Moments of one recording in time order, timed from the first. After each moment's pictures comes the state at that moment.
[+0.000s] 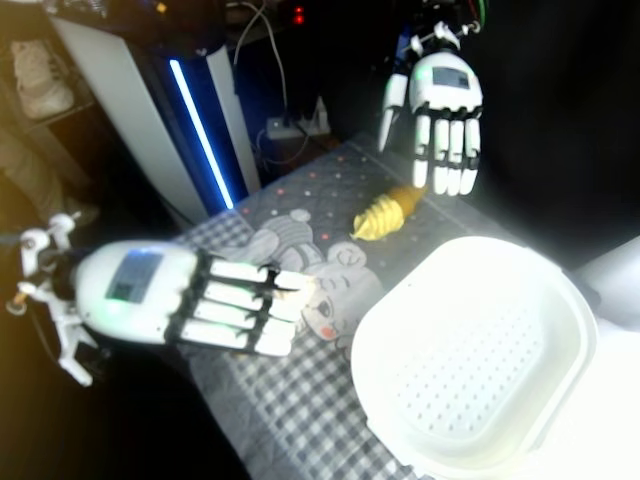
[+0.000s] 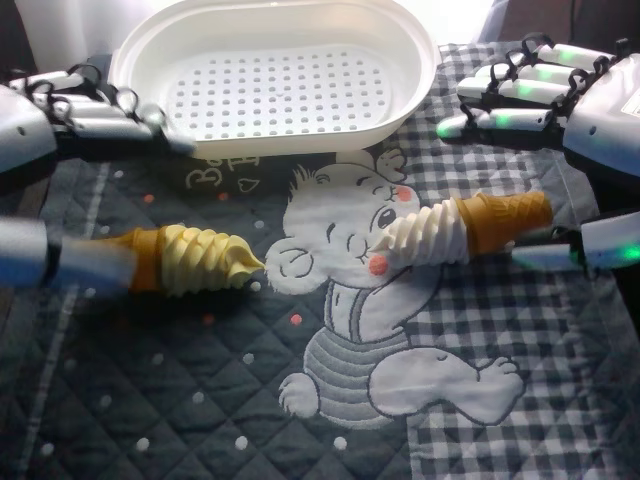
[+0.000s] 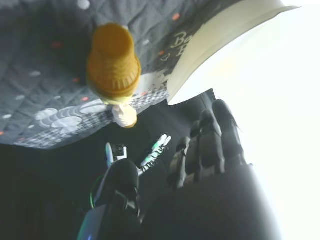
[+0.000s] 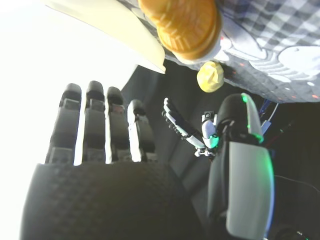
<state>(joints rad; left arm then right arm) 0.69 -0.77 0.96 0.31 -0.54 0.92 -0.93 -0.83 1.15 -0.27 0.85 -0.70</state>
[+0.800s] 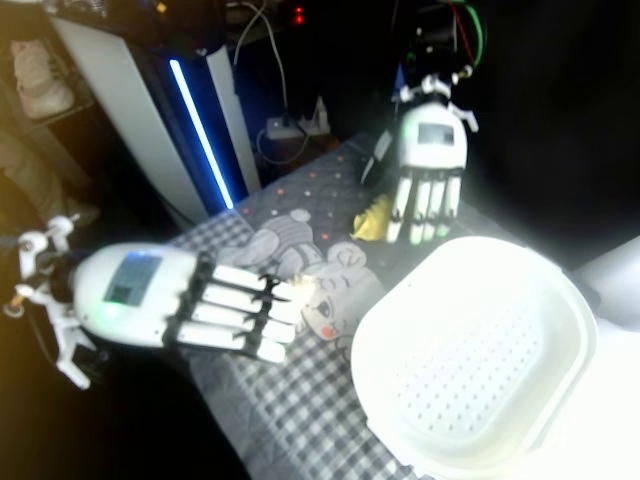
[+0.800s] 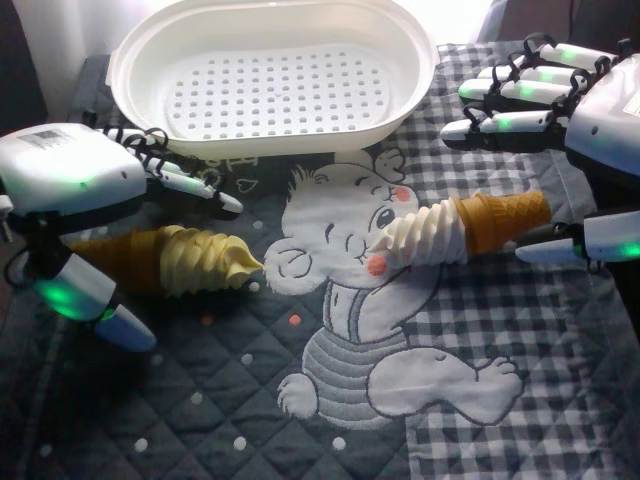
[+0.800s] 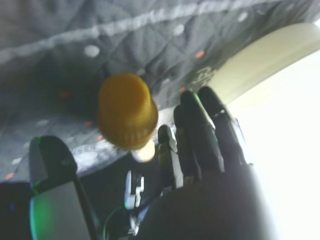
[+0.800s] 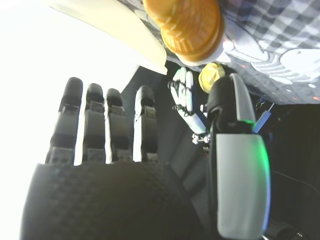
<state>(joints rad) 0.65 -0.99 1.10 0.31 -0.32 0.98 -0.93 -0.83 1.15 -0.27 0.85 -0.70</state>
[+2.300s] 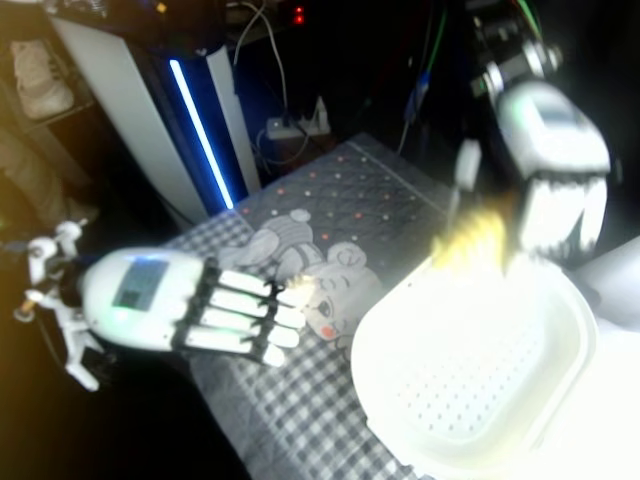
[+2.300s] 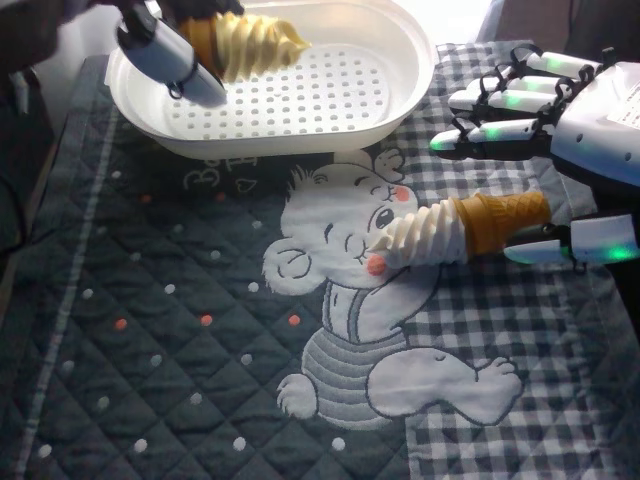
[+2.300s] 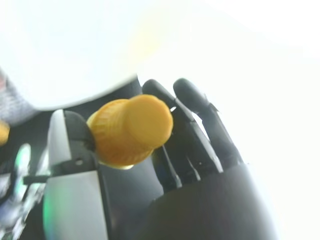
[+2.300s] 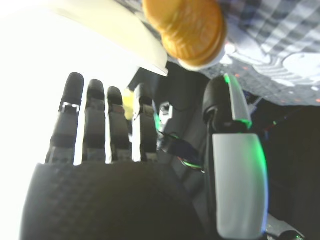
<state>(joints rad) 0.32 -1.39 1.68 0.10 -0.12 1.00 -0.93 -0.87 1.18 -0.28 0.85 -0.70</state>
